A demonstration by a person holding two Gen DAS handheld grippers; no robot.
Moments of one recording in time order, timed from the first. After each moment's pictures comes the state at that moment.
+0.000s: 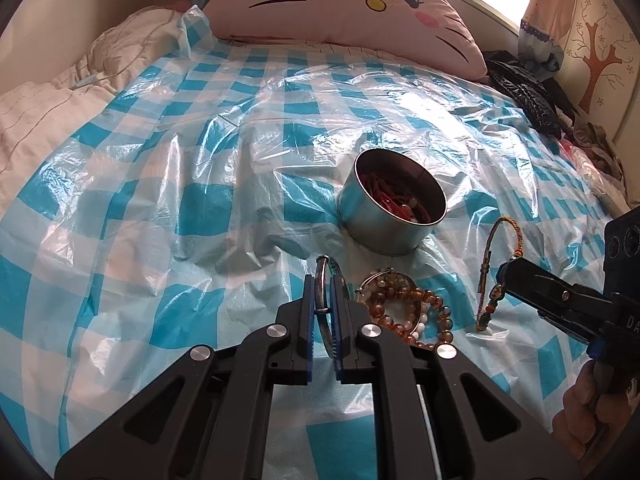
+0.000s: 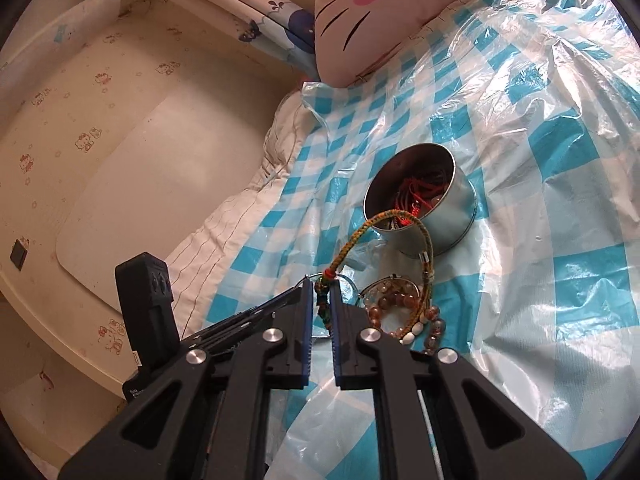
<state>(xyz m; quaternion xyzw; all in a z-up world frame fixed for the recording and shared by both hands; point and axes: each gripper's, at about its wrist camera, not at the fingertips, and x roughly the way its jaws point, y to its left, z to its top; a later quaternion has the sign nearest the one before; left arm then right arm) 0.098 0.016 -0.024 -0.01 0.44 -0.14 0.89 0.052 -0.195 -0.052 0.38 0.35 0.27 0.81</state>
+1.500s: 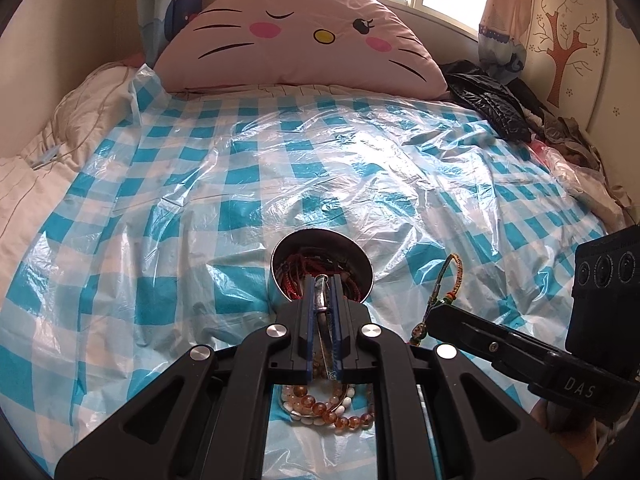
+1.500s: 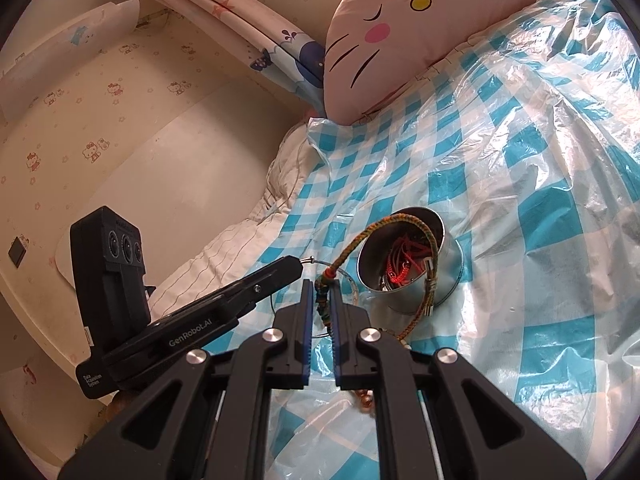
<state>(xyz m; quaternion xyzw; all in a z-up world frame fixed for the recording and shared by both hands) 0.116 -0.052 0.029 0.02 0.38 -0.19 0.90 0.061 -0.220 -0.035 0.37 0.29 0.26 0.84</state>
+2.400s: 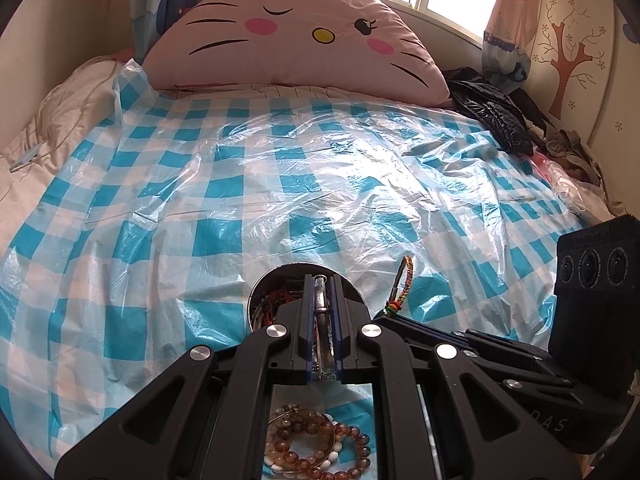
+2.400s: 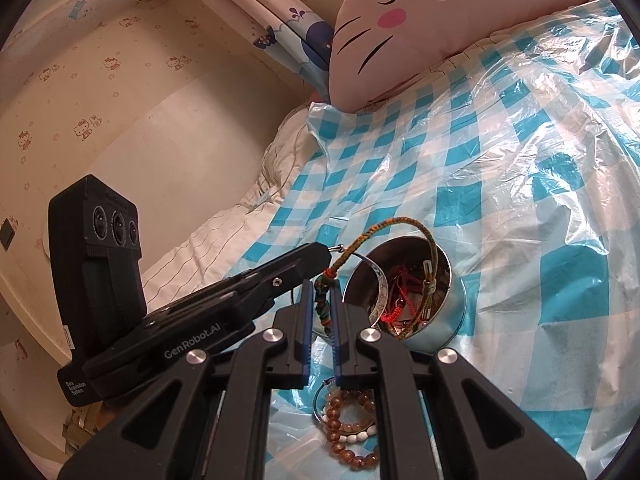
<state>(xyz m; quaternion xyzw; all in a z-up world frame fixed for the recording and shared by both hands) 0.164 -0.077 0.017 0.00 0.38 -0.19 0.90 0.125 -0.214 -0.039 0.32 0.32 0.28 0.85</state>
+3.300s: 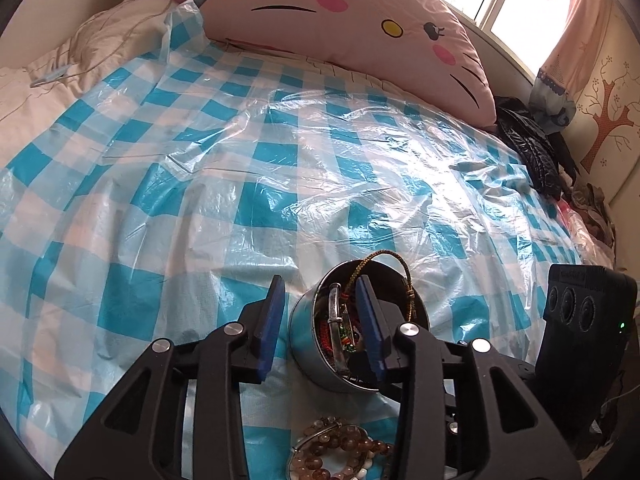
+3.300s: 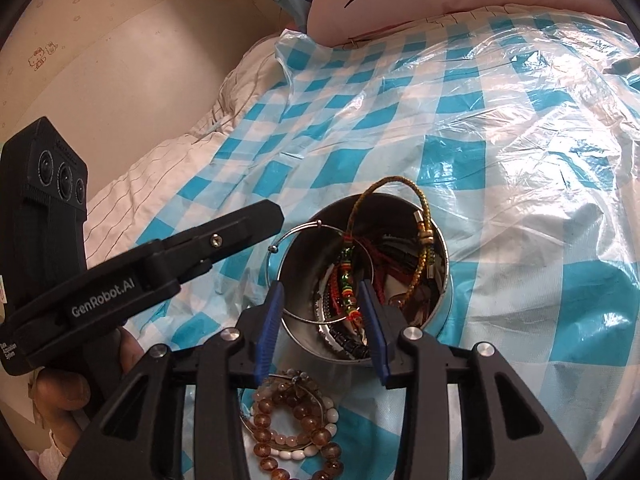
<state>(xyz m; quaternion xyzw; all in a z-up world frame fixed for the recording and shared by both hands) 0.201 -0.028 -0.022 -0.10 0.43 -0.14 0.89 0.171 -0.173 -0.075 0.21 0.44 0.25 0.84</state>
